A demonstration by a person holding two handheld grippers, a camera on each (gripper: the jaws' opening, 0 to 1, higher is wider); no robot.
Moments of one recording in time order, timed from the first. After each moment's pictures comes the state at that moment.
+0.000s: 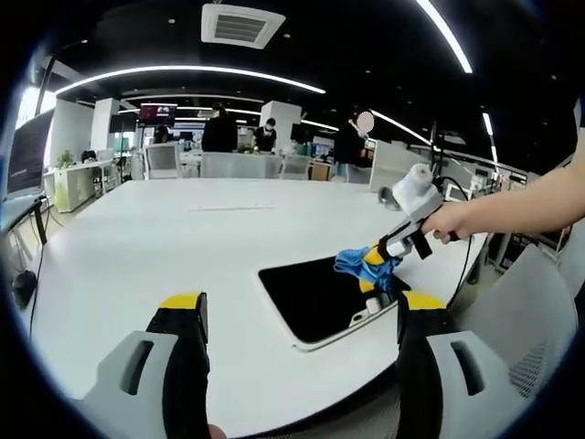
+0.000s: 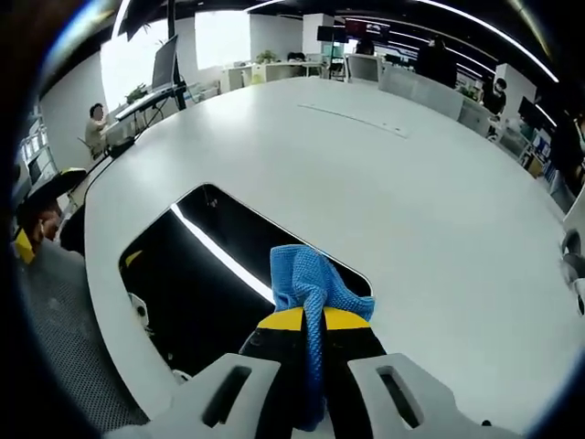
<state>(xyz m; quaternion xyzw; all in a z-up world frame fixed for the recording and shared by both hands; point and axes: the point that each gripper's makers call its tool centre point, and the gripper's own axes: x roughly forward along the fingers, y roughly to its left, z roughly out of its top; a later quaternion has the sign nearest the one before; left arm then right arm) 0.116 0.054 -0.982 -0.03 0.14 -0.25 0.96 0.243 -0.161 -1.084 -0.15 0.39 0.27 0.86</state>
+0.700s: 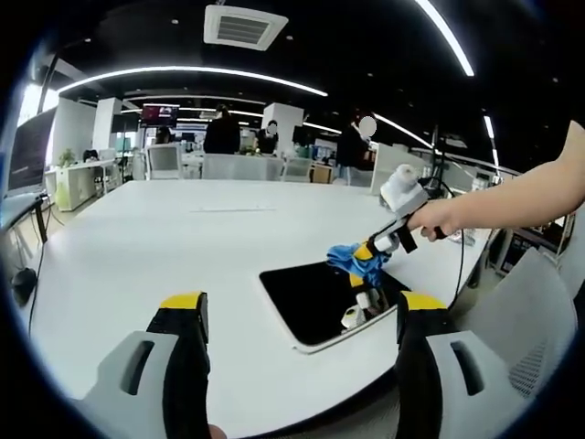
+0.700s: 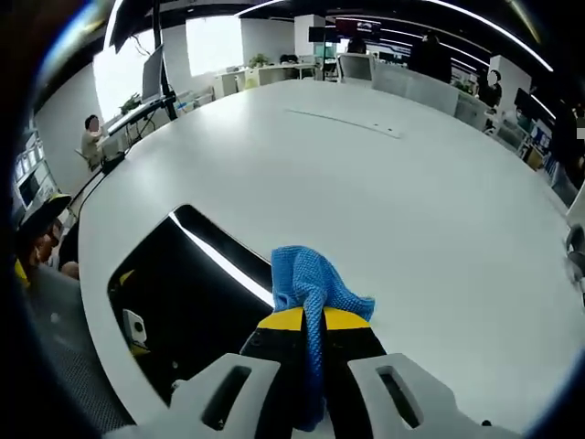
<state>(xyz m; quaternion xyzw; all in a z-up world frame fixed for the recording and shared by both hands) 0.118 0.057 -0.980 -0.04 0.13 -0.24 0.96 0.278 -0.163 -1.085 -0.13 0.40 0.27 0.87</state>
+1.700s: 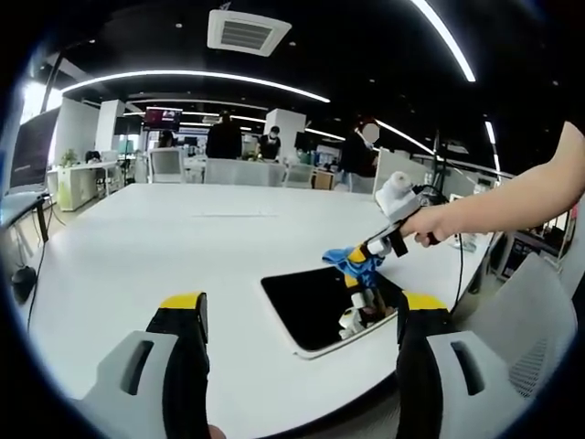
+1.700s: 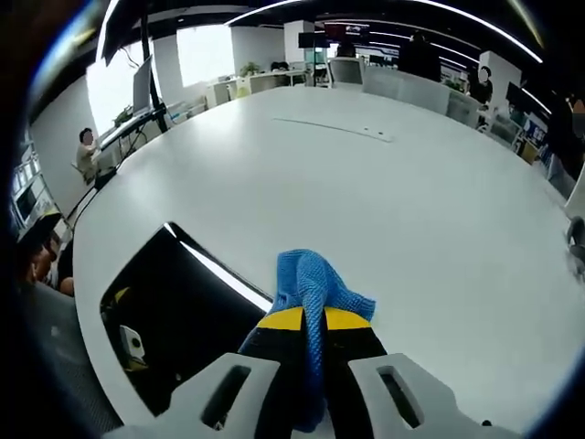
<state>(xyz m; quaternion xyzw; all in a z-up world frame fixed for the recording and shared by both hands) 0.119 0.057 -0.976 -0.05 0.12 -0.24 0.96 0.292 -0.162 -1.086 -0.11 0.39 0.26 0.88</state>
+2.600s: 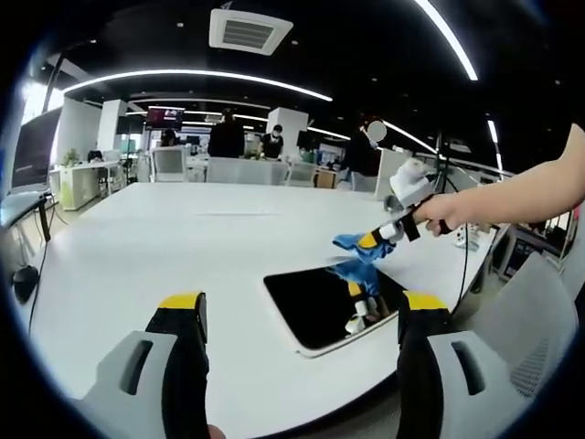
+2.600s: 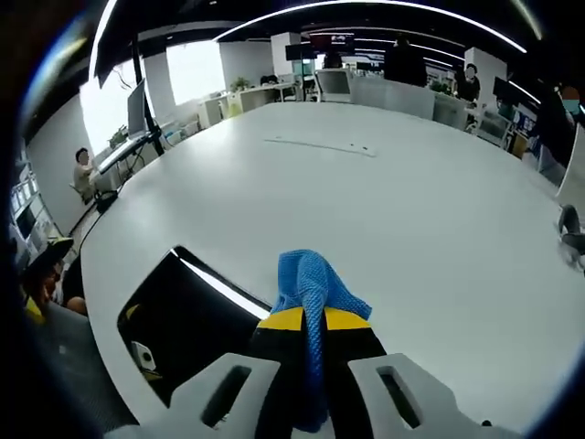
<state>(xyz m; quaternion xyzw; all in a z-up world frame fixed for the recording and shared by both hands) 0.121 0.062 -0.981 -0.05 0.12 -0.23 0.96 0.288 -0.177 -1.050 -0.08 0.37 0.24 0.89</state>
